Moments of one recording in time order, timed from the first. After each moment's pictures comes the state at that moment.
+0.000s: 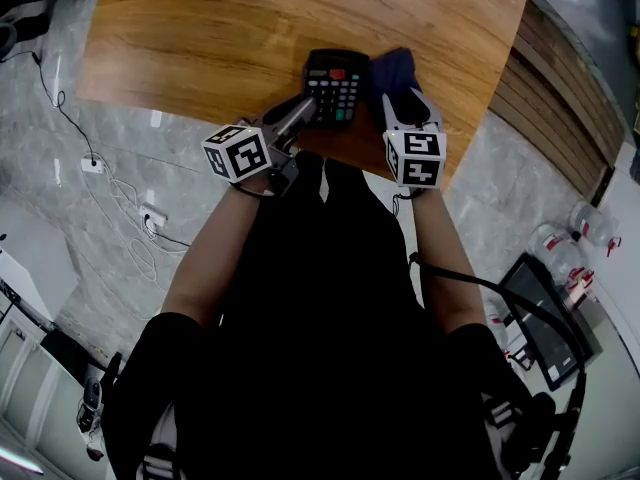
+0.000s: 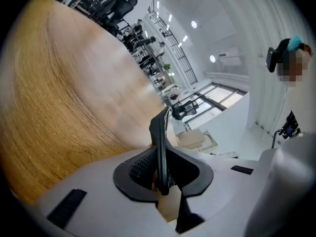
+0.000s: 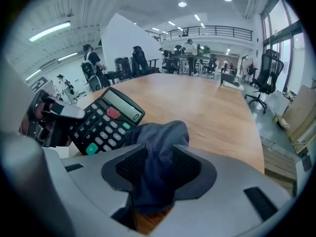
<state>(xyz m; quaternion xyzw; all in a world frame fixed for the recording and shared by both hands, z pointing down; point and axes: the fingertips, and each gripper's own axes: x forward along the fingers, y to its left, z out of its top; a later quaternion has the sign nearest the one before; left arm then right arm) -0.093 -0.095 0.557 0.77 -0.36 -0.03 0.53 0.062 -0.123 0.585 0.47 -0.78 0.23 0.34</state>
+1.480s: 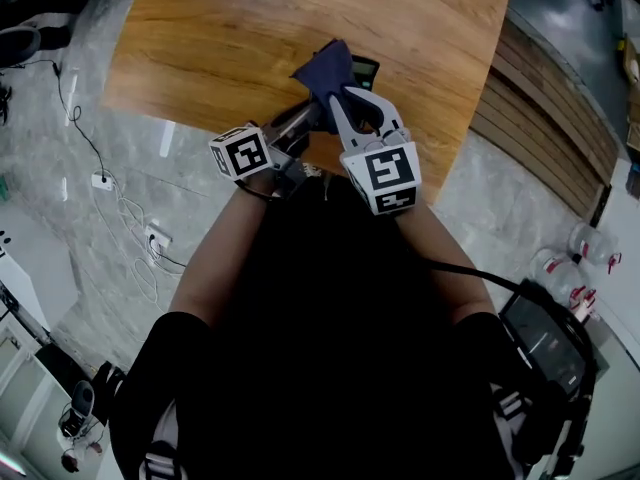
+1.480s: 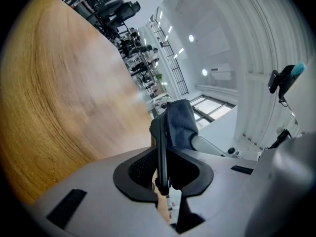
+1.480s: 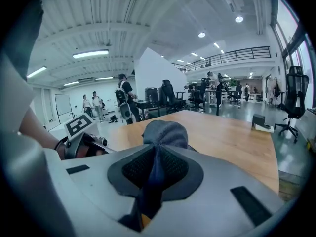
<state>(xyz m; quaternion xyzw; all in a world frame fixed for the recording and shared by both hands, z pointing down) -0.073 -0.114 0.480 0.78 -0.33 -0.12 0.52 -0.044 -0.123 0.417 0.37 -0.90 0.12 0.20</state>
